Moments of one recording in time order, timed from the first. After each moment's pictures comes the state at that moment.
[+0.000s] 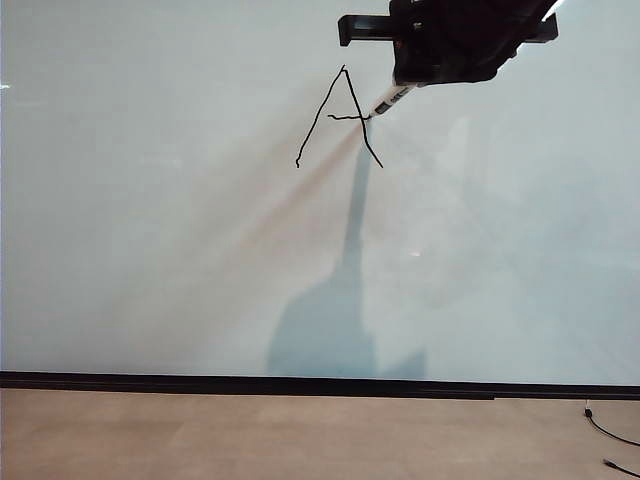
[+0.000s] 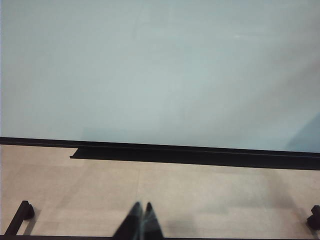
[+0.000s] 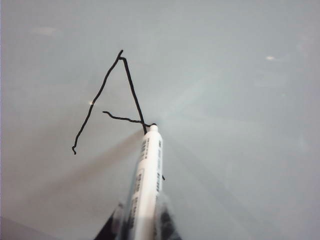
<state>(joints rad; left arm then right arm) 0.00 0.00 0.00 -0.15 0.02 -0.01 0.72 1.33 0.72 0.60 0.46 -0.07</state>
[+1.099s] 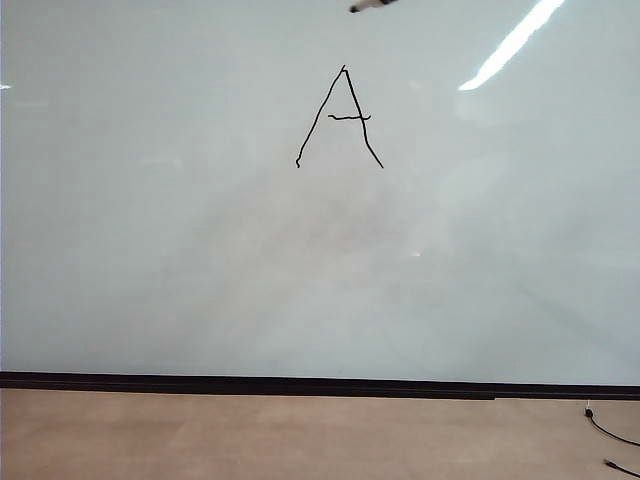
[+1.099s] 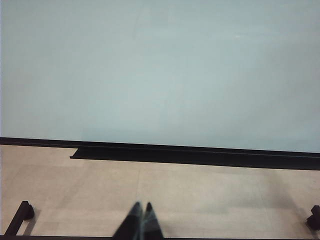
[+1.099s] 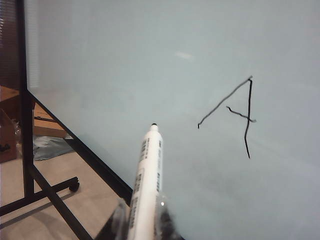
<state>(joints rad) 0.00 0.00 0.00 -0.15 0.02 -0.01 0.92 0.51 0.38 0.19 0.20 -0.23</state>
